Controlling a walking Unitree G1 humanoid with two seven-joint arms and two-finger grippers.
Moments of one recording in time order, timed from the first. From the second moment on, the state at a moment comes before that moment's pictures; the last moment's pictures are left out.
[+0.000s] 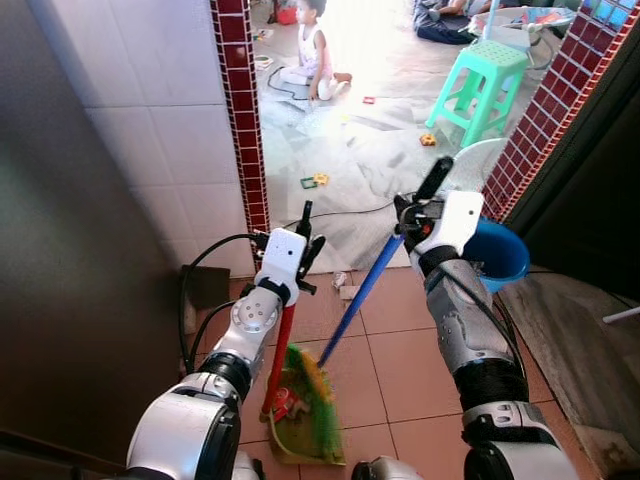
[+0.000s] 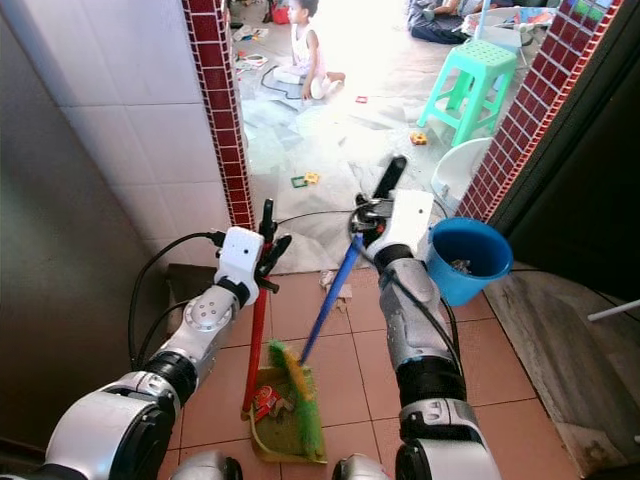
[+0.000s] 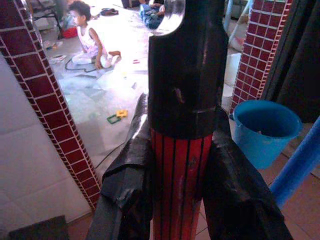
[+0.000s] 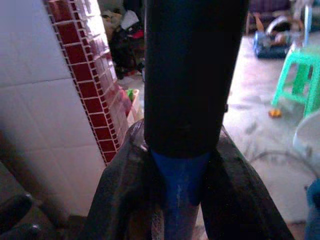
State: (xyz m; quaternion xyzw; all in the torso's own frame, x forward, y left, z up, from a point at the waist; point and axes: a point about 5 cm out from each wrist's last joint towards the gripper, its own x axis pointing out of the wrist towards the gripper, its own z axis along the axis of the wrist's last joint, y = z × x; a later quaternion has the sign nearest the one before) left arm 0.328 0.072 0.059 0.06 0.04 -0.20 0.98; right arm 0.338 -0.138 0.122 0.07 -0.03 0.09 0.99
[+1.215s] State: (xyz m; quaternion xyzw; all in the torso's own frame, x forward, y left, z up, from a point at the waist) left arm 0.305 0.115 0.044 0.01 0.01 -0.16 0.99; right arm 0.307 -0.172 0.072 -0.04 -0.02 -0.03 1.00
